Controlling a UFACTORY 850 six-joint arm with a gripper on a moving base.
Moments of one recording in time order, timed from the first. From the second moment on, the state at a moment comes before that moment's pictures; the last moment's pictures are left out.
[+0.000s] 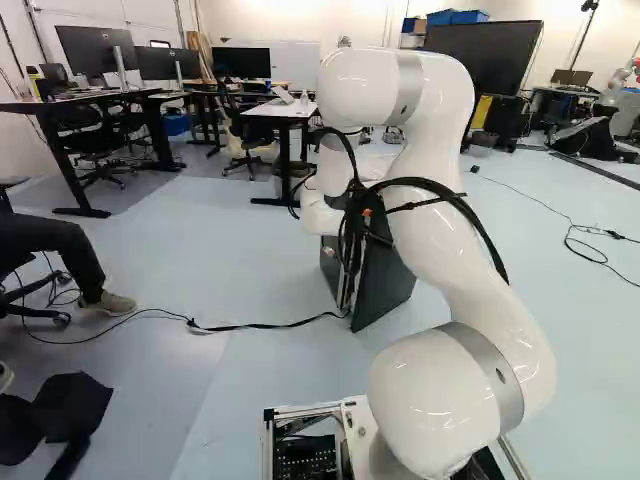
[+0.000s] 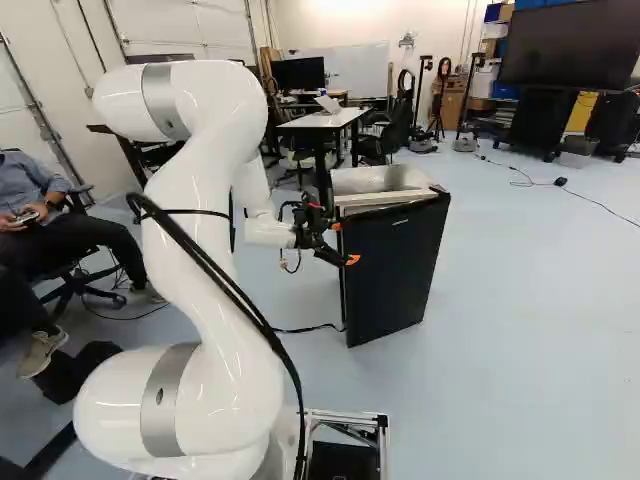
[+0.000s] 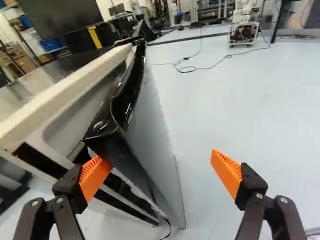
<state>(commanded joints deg) 10.9 -39.4 -50.1 83.8 63.9 0.0</state>
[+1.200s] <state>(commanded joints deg) 13.3 -35.4 -41.5 95.5 70.0 0.0</state>
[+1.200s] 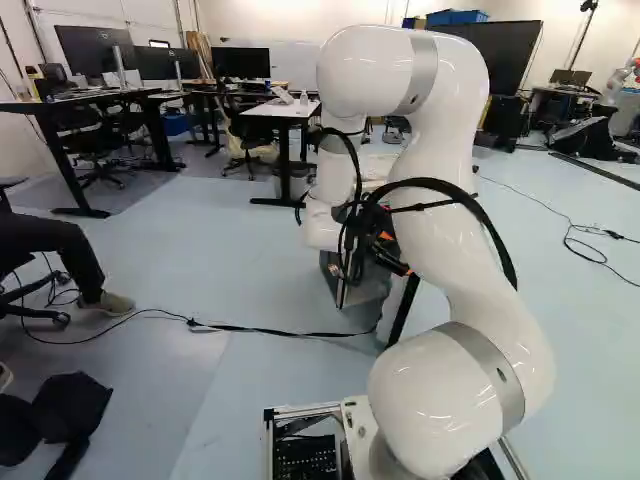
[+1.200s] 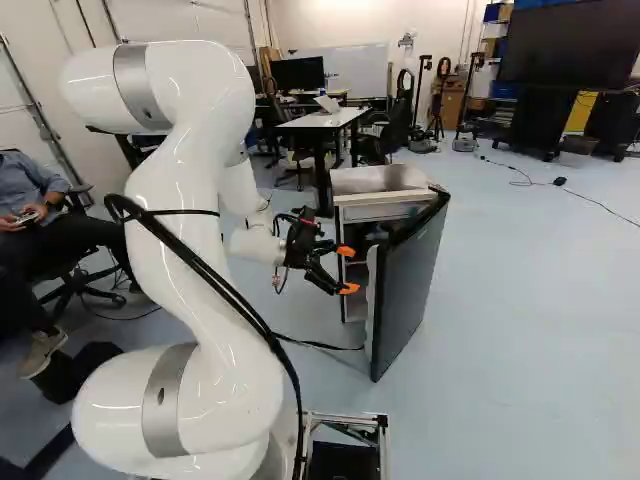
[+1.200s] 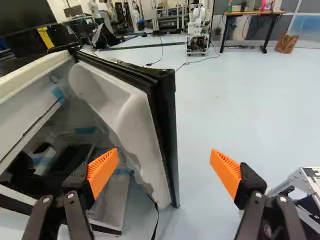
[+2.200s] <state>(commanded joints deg) 7.1 -36.9 -45.1 95.5 79.4 0.0</state>
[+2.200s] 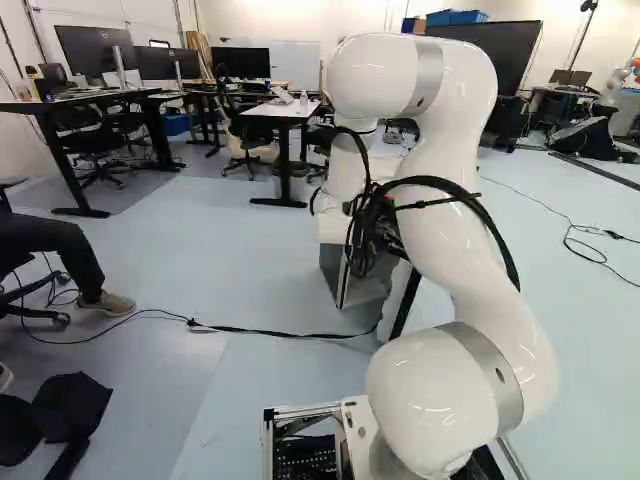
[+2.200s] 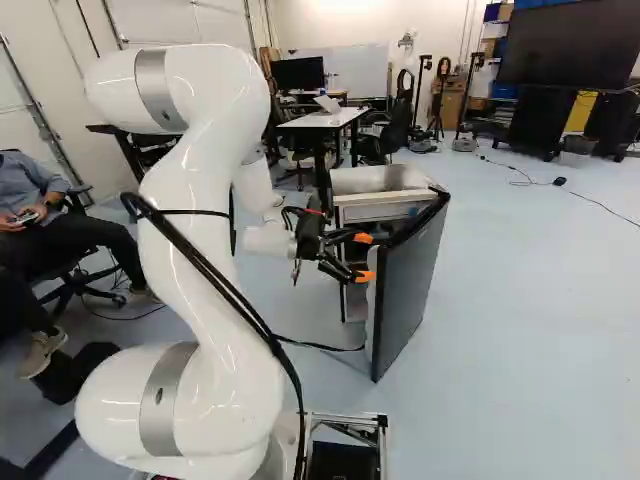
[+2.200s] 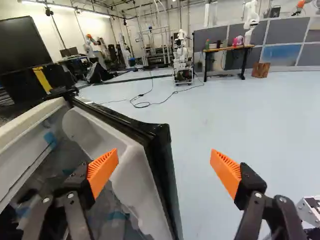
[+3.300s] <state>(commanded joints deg) -9.0 -39.4 -51.4 100.8 79.8 0.0</state>
